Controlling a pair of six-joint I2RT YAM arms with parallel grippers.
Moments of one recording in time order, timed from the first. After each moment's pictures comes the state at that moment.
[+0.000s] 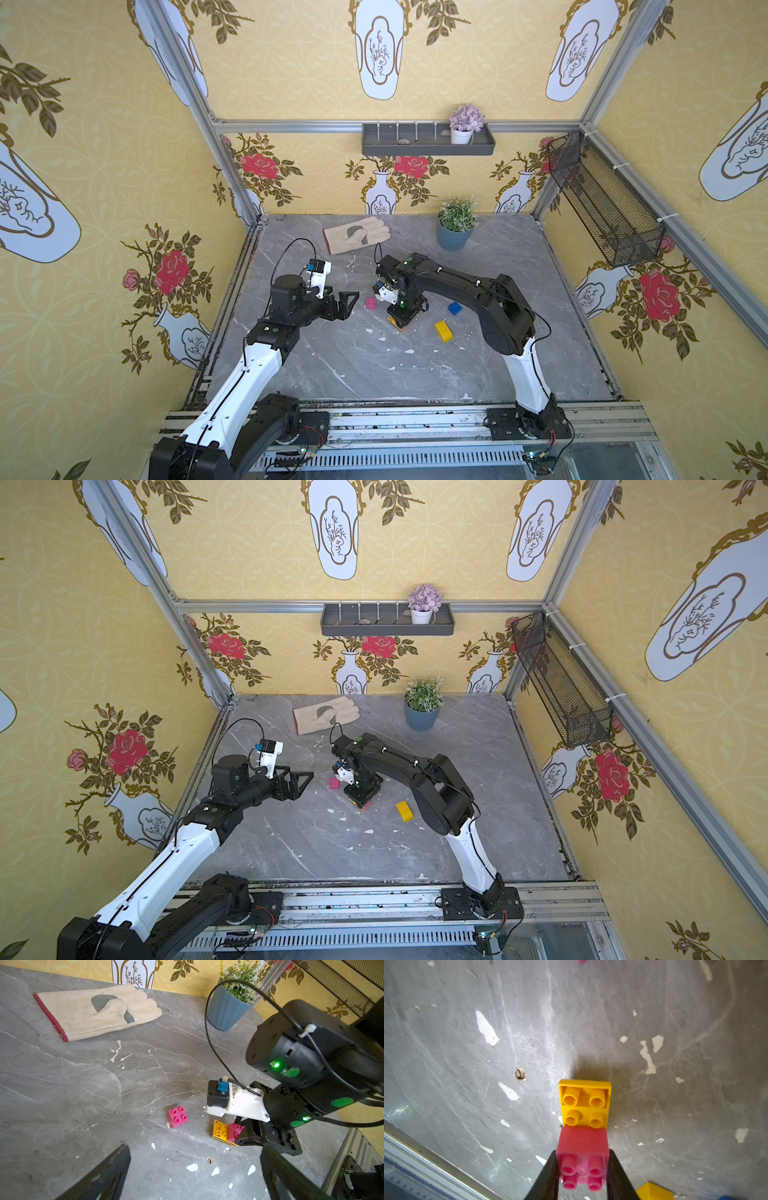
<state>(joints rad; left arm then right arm) -0.20 0.95 0.58 -0.16 0.49 -0.19 0.91 2.15 1.72 -1.14 -0.14 -0.08</state>
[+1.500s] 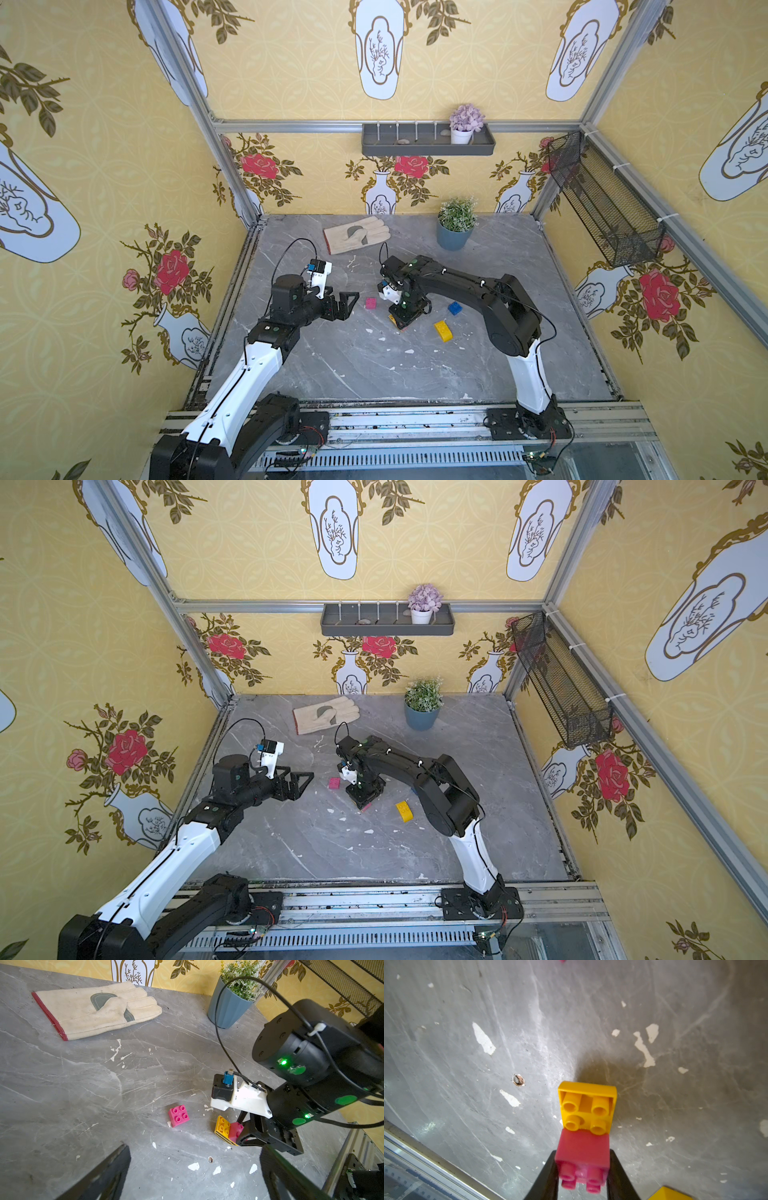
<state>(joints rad) -0.20 0.96 0.58 -0.16 0.49 -0.17 0.89 2.13 1.62 -1.05 -0.17 0.01</state>
